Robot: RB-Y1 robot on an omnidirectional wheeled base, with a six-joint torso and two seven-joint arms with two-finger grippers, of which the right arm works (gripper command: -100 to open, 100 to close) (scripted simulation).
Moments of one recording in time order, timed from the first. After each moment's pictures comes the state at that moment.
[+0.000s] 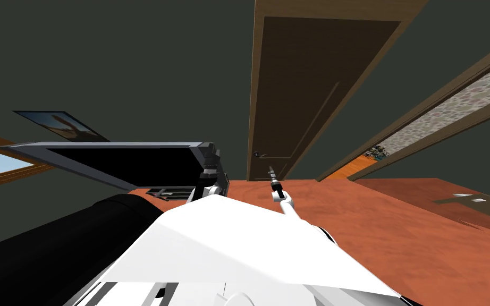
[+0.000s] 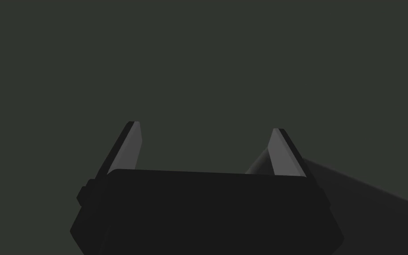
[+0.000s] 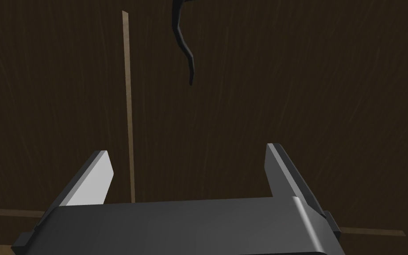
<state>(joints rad) -0.32 -0.07 -0.10 -0.63 0.32 -0.68 -0.15</state>
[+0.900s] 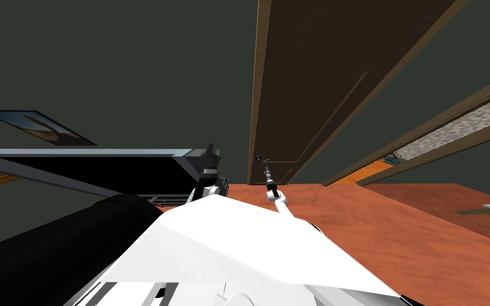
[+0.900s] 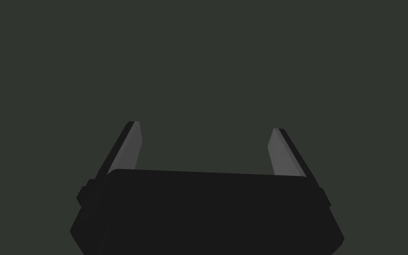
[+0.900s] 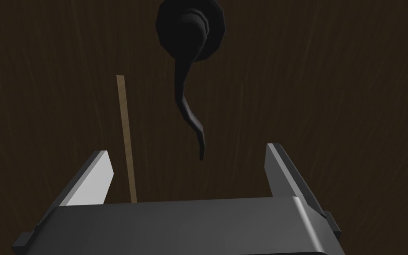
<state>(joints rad) -0.34 0.01 -0.10 -0.59 0.32 -0.69 -0.12</state>
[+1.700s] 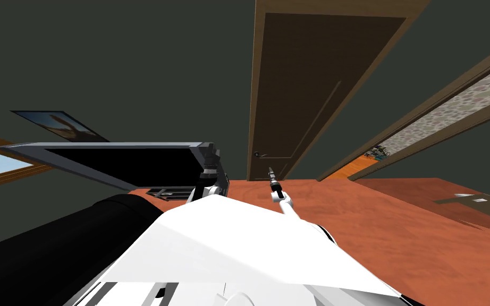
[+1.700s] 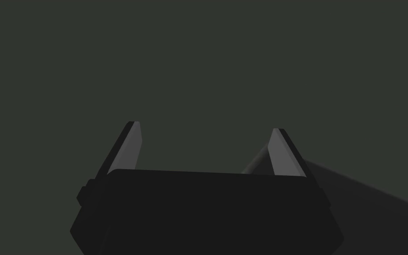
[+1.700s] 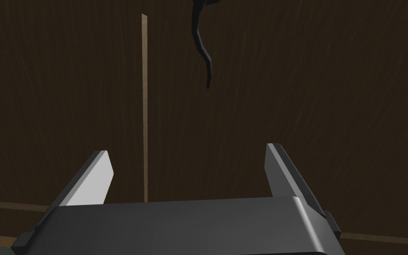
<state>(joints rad) -0.35 -0.07 -0.11 -0.56 0.31 -0.68 -0.12</state>
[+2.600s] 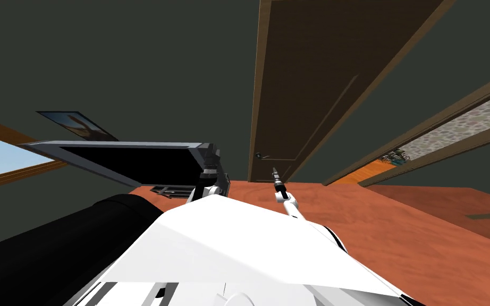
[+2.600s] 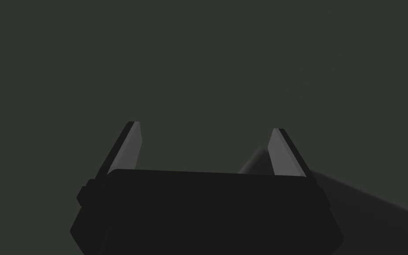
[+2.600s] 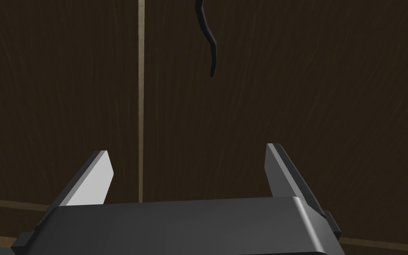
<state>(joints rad) -0.35 -0.12 -0.14 -0.54 0.29 -0.68 -0.13</state>
